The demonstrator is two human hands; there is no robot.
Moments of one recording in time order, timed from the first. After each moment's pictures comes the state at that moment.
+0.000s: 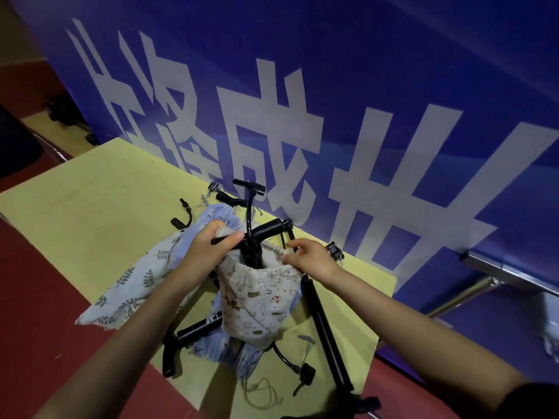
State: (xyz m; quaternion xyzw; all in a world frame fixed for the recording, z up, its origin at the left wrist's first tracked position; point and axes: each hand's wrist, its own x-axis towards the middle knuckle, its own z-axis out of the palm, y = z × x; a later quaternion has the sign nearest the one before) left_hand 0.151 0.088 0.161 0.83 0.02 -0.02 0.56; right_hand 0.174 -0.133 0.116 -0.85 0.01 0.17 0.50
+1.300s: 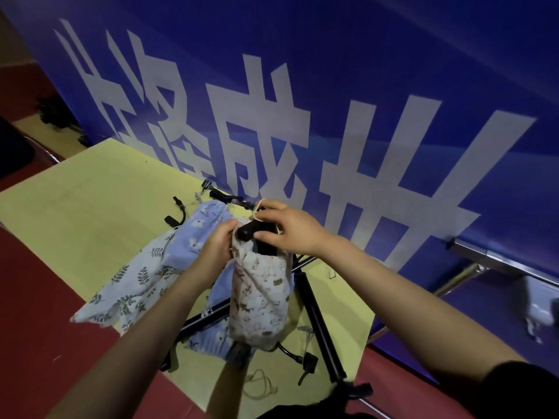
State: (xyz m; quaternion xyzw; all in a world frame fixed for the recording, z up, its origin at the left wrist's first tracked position) left_hand 0.153 0.050 0.157 0.62 0.08 -0.14 0.76; right_hand 0.183 -0.127 0.177 -0.92 -0.30 0.02 0.26
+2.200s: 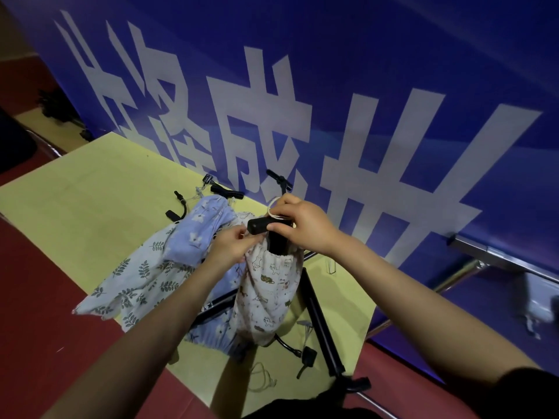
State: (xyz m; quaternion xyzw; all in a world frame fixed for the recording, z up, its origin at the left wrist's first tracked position) left_hand 0.166 0.040 0.119 0.83 0.11 -0.10 0.54; right_hand 0.180 -0.143 0.169 -0.91 -0.29 -0.04 0.29
